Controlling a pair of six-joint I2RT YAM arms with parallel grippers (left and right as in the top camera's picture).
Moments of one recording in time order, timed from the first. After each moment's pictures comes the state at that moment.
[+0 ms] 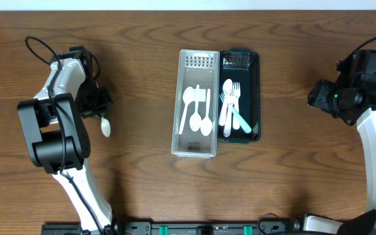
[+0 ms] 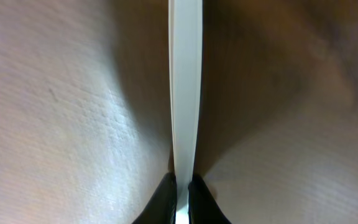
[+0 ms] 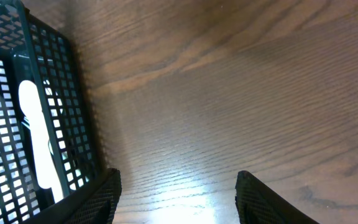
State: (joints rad) left arm 0.17 2.17 1.56 -1.15 0.01 -0.26; right arm -0.20 1.44 1.25 -0.93 -0.10 0.23
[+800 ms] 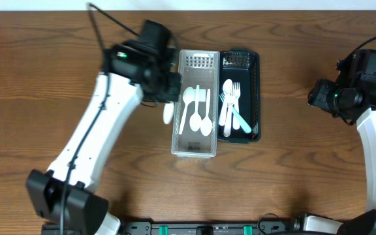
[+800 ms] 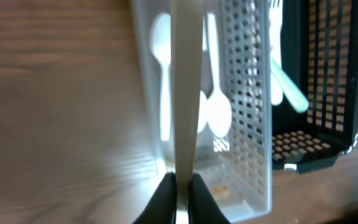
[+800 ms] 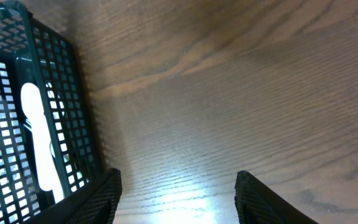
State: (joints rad) left arm -0.42 1.71 1.66 -1.21 0.16 -0.27; right arm -0.20 1.44 1.25 -0.92 -0.10 0.23
